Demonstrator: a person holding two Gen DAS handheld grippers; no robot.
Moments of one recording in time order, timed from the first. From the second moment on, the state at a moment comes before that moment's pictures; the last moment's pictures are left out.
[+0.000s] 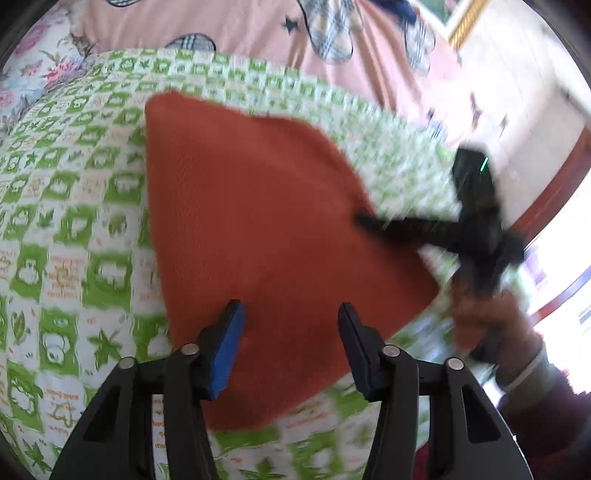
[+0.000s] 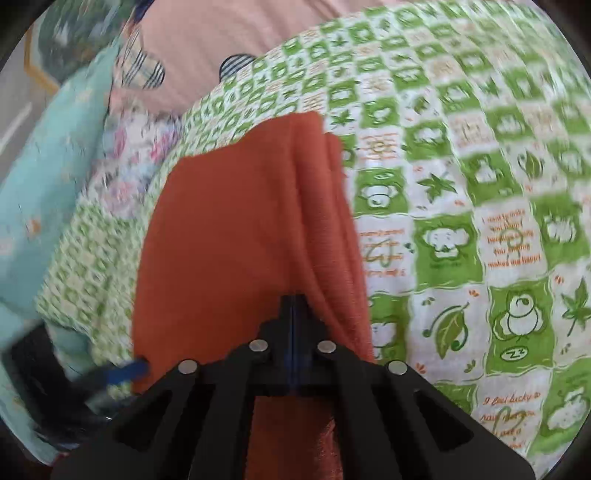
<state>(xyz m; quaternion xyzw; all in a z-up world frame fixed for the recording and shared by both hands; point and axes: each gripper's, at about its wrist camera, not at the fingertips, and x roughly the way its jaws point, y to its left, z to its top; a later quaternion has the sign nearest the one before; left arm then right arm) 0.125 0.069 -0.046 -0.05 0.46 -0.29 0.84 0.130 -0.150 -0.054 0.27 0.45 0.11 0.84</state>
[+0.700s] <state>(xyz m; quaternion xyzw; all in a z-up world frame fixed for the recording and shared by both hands) 0.084 0.075 -0.054 -0.03 0.47 -0.26 0.84 0.037 -0.145 -0.062 0.18 0.45 0.09 0.87</state>
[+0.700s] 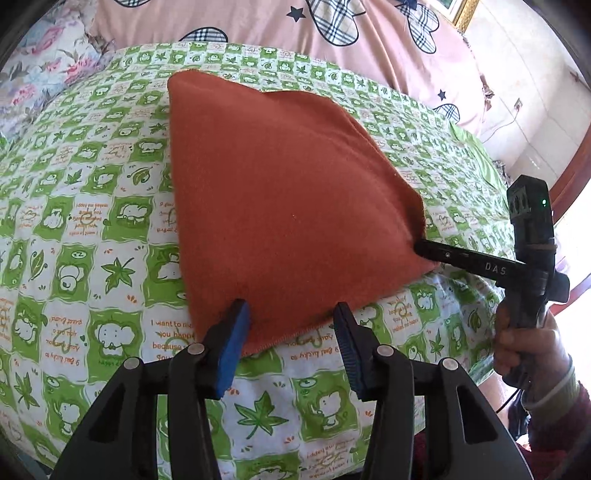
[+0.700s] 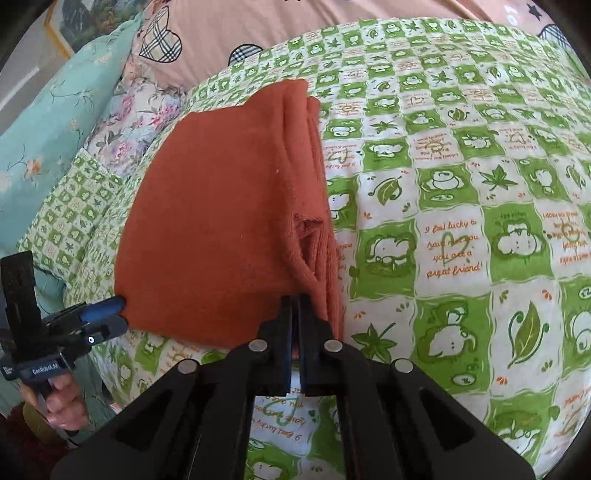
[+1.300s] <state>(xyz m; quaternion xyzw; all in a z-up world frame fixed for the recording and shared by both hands) 0.118 0.110 -0.030 -0.05 0.45 -0.17 0.87 0.111 -0.139 -0.011 0.22 0.41 0.12 0.88</state>
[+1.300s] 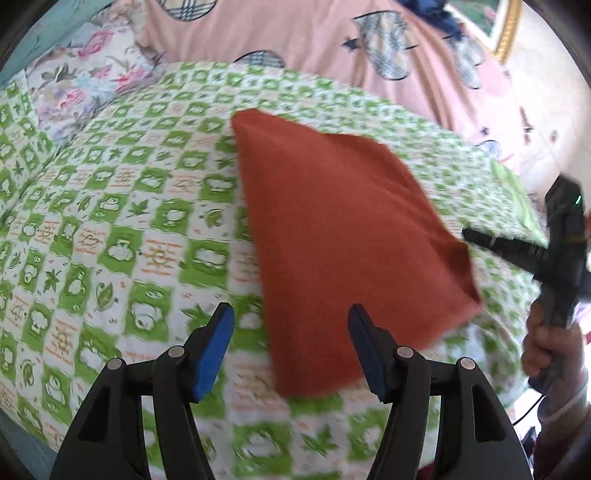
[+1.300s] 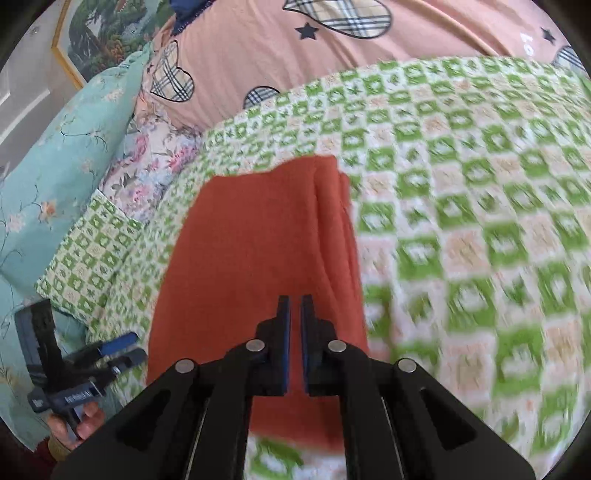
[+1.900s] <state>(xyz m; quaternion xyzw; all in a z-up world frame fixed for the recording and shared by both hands) 0.125 0.094 -0.041 0.01 0.48 -0.13 0.87 0.104 -0.144 -0.017 0.23 0.42 0.09 0.87</state>
